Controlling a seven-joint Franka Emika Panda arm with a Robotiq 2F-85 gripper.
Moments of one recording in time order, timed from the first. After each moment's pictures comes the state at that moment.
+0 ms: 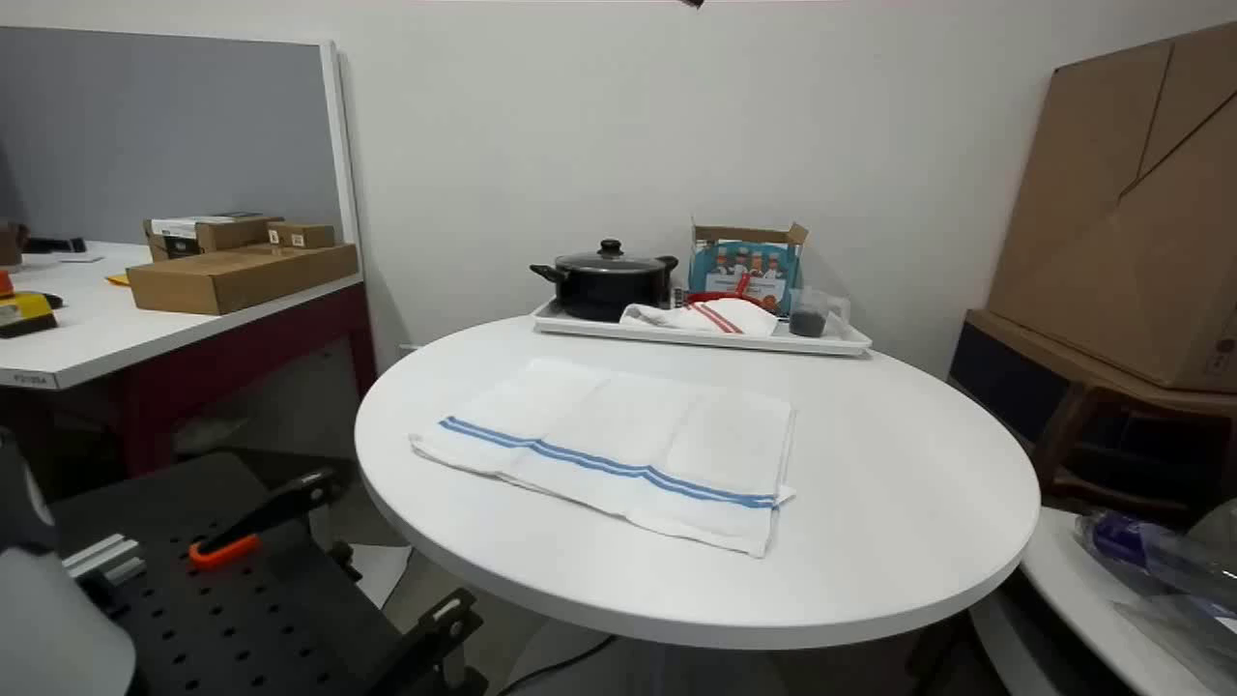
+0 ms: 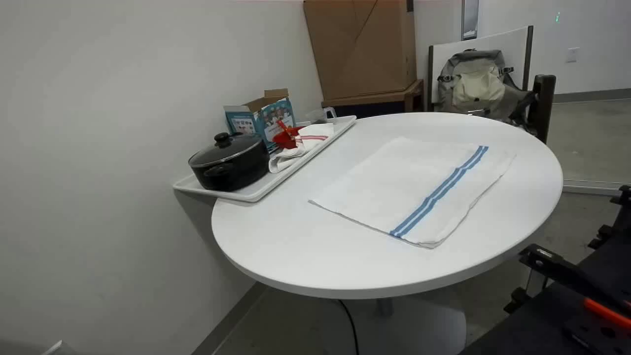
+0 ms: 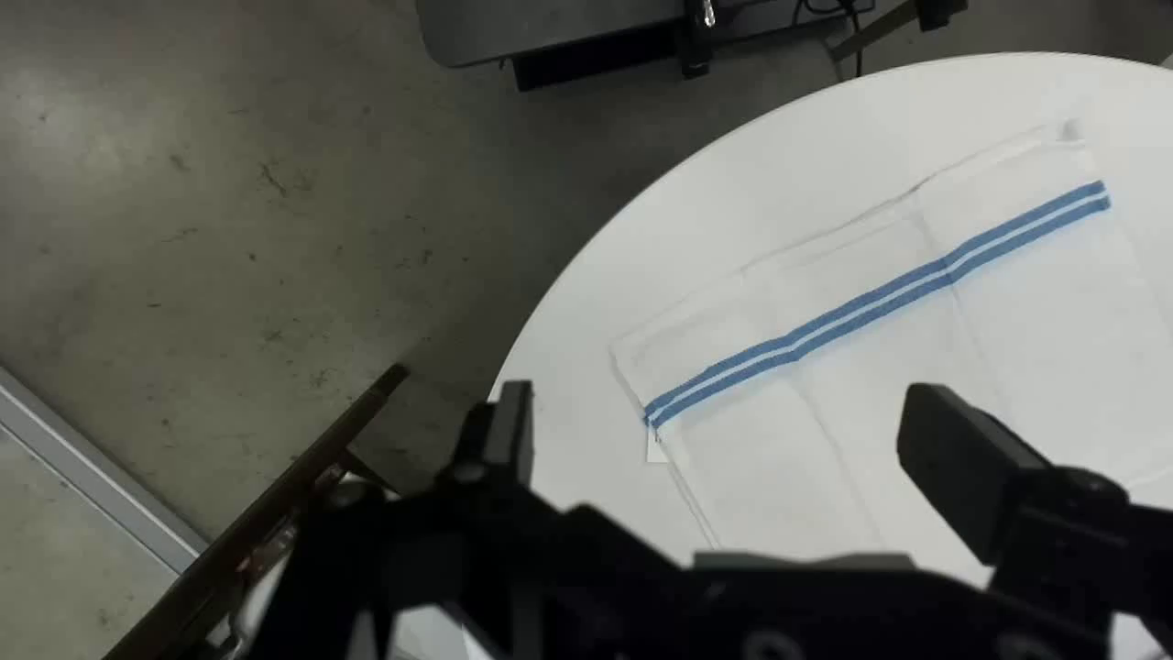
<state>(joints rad) -0.20 -0.43 -0.24 -2.24 -0.17 1.72 -0.16</state>
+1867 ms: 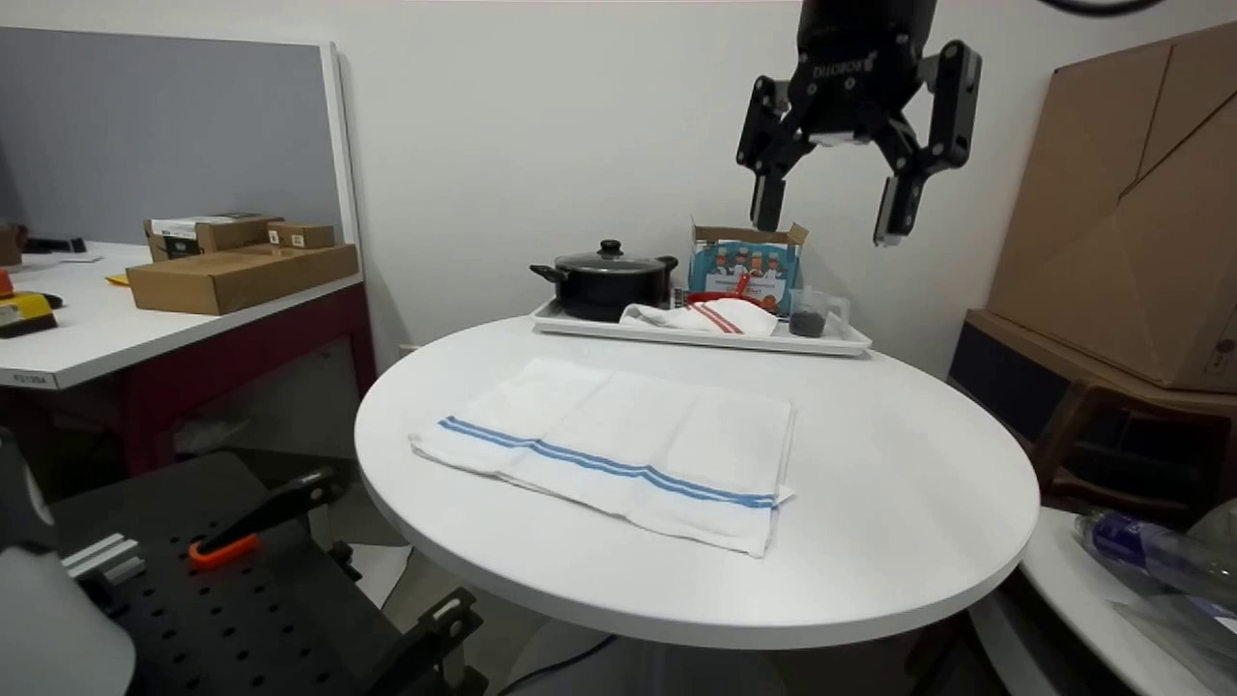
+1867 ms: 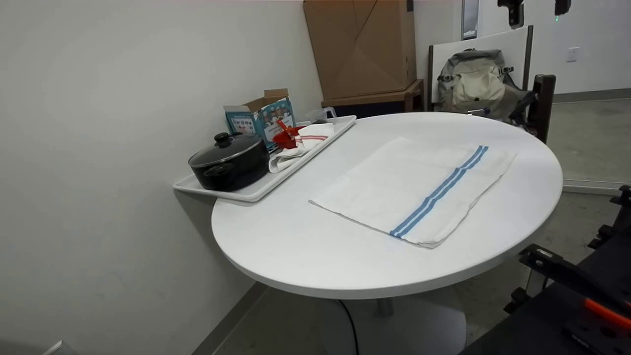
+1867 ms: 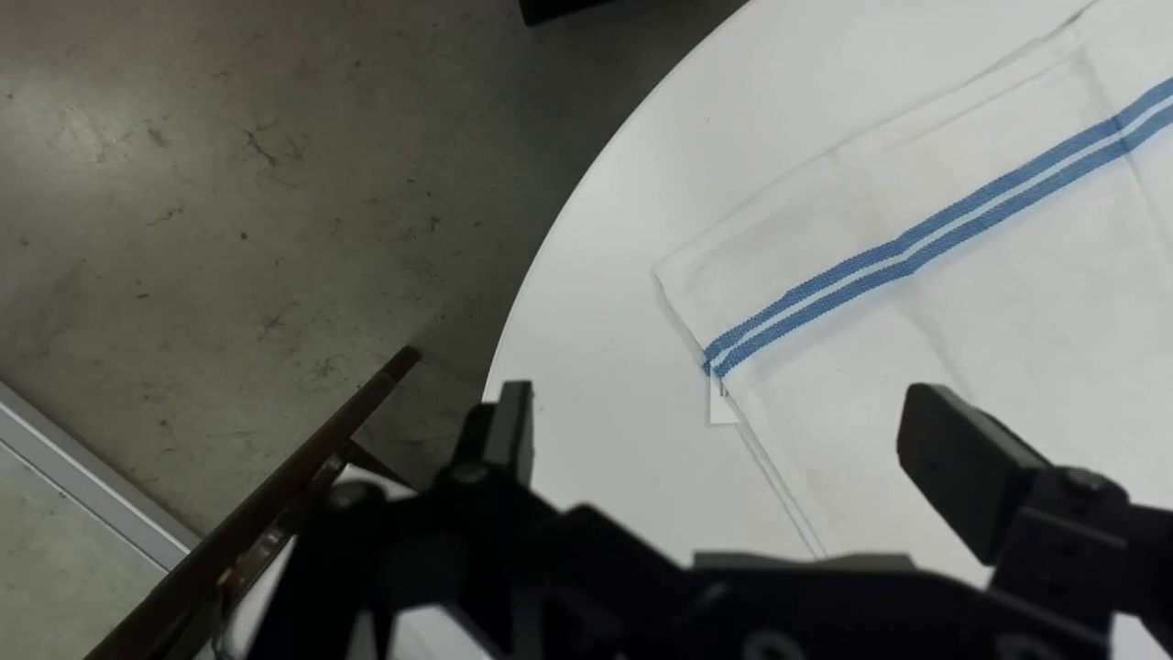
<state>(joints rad) -0.21 -0.09 -0.26 -2.25 -0.13 2.08 -0.12</state>
